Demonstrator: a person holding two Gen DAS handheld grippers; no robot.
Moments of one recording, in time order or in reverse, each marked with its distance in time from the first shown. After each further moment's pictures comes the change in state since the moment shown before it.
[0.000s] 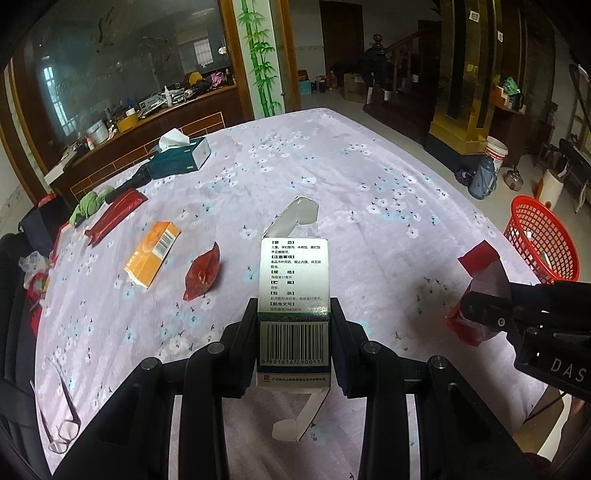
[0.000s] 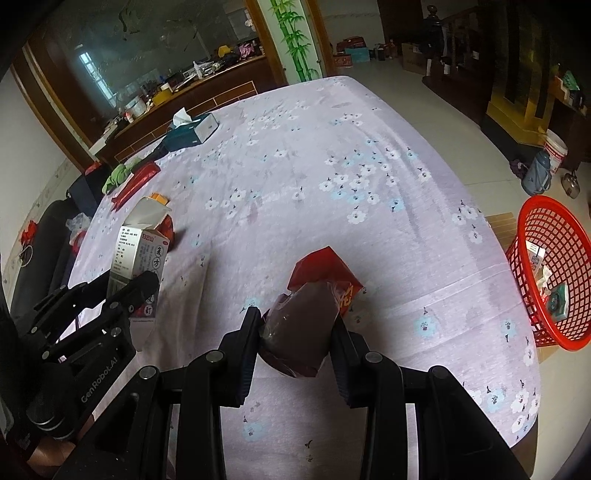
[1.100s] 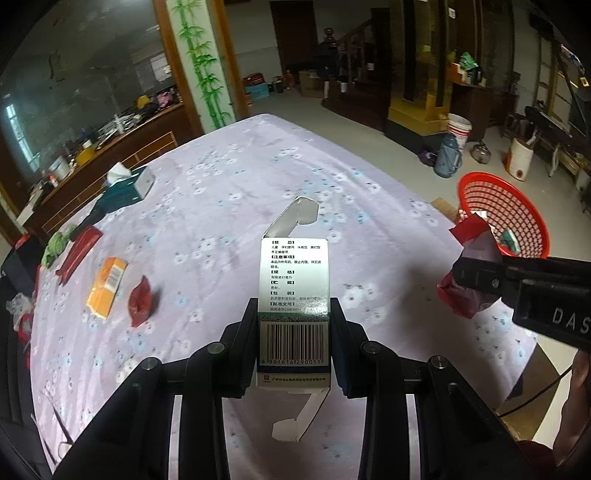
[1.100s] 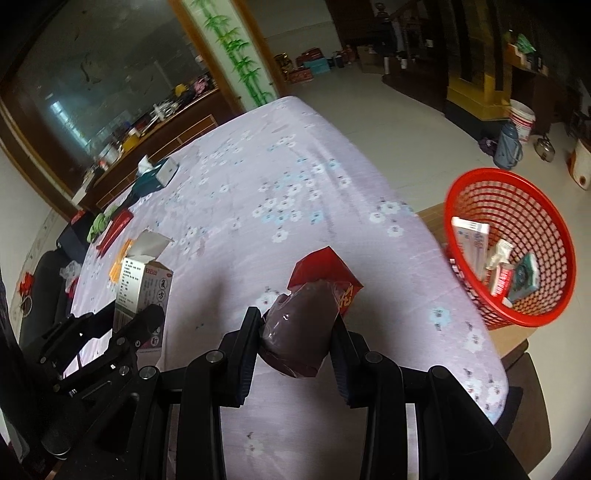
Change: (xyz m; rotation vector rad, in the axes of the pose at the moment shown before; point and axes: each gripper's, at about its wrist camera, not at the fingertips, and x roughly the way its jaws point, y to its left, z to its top) left arm -0.007 -0.084 0.014 0.146 0.000 -0.096; right arm -0.044 -0.081 -0.009 0.167 -0.084 -0.027
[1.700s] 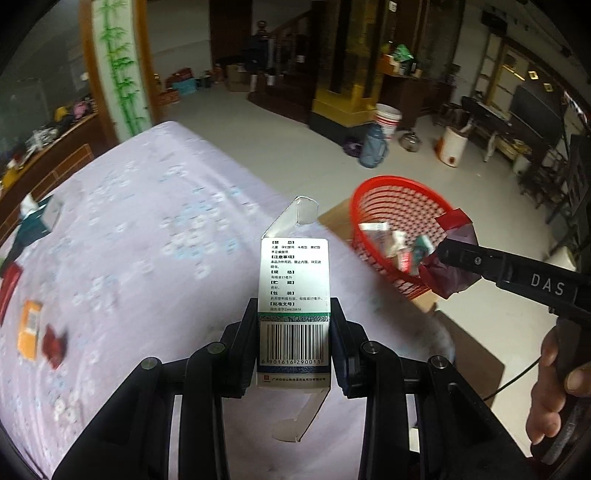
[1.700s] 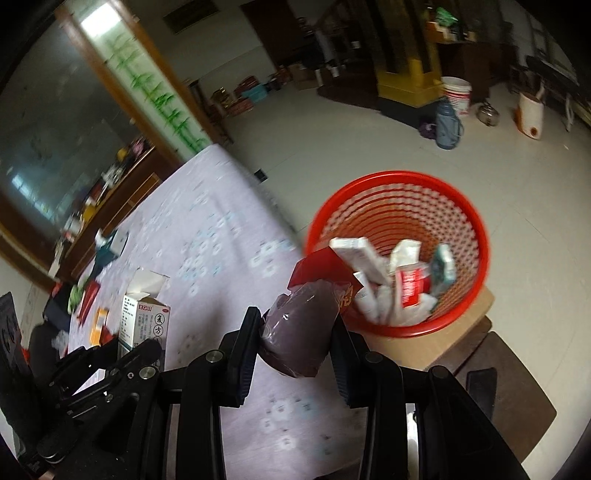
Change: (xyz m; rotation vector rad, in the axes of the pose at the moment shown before) left arm 0.016 -0.093 0.054 0.083 0.043 -0.293; right arm -0.058 -0.119 0.013 0.242 -0.109 -0.090
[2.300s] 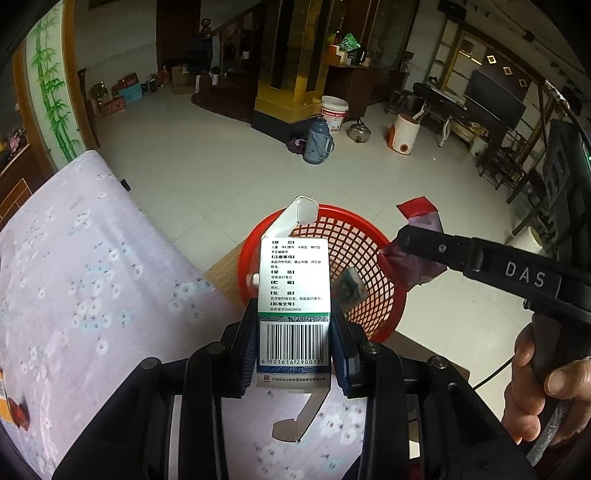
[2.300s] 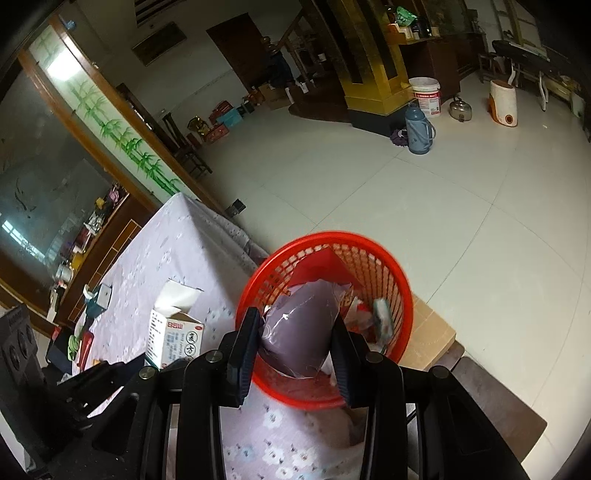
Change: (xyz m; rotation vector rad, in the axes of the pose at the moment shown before) left arm 0.056 -0.093 0.076 0.090 0.030 -0.159; right arm -0.020 -0.083 0.070 0.099 -0.064 -0.019
